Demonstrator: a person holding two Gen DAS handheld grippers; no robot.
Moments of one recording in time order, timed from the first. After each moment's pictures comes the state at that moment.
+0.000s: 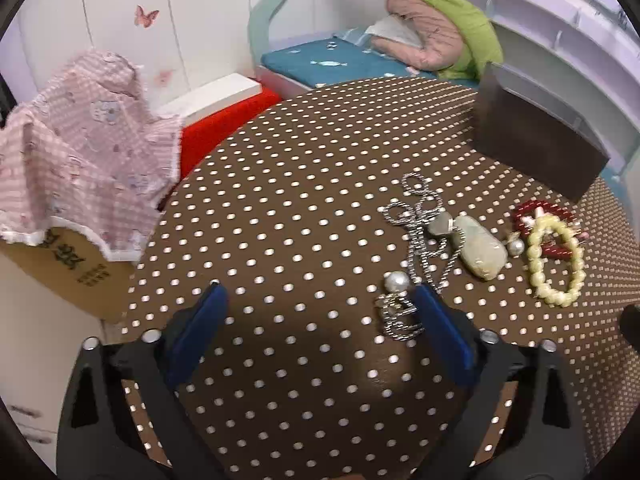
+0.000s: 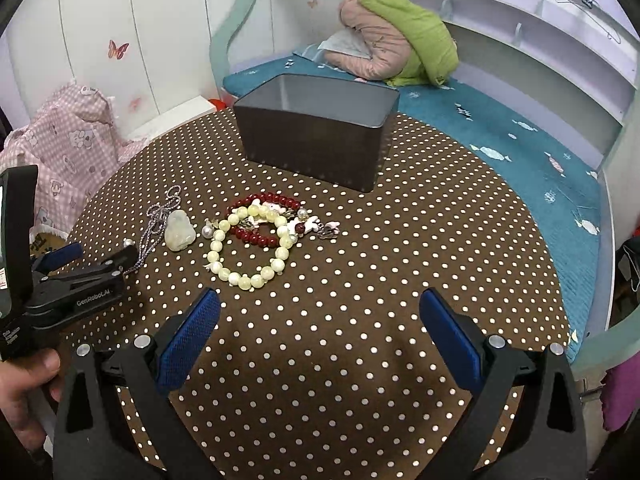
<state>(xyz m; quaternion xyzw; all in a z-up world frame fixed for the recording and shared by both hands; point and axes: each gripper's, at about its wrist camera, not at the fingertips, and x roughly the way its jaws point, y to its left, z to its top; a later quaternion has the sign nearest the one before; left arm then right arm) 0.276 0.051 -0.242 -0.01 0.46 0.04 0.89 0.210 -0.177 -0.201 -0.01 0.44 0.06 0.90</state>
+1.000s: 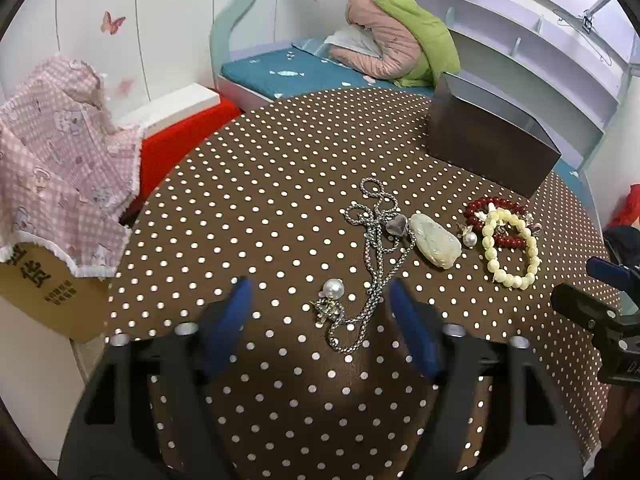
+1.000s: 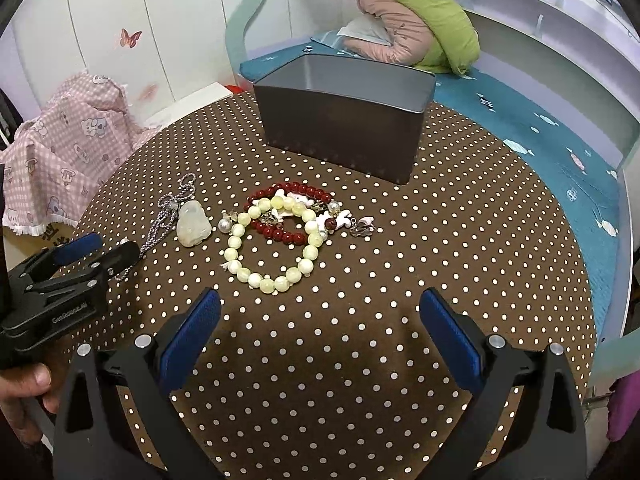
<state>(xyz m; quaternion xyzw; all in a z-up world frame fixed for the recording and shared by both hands) 0.262 0.053 -0.233 -0.03 0.44 -0.04 0.89 0.228 -0.163 -0.213 -0.01 0.46 0.09 0.89</state>
